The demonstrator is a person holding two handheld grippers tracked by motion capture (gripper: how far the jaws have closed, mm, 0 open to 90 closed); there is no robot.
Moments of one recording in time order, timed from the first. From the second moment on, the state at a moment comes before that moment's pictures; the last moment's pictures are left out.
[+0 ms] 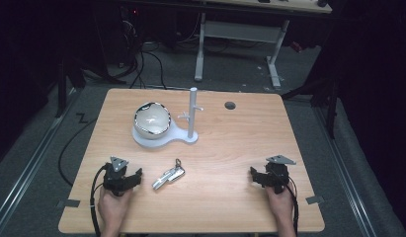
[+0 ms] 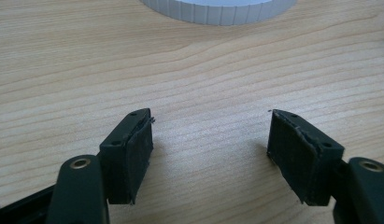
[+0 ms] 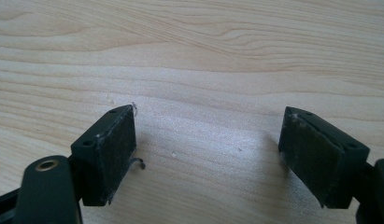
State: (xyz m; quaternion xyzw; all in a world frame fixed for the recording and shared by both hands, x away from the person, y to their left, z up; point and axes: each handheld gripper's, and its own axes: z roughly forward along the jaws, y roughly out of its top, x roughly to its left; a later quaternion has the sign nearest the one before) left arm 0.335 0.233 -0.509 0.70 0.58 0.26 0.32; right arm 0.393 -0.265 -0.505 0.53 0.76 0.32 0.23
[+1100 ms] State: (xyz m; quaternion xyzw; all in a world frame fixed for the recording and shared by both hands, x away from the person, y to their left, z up) left arm 0.333 0.231 -0.509 0.71 0.57 0.26 0.32; right arm 0.394 -0.265 -0.505 0.52 0.76 0.32 0.23
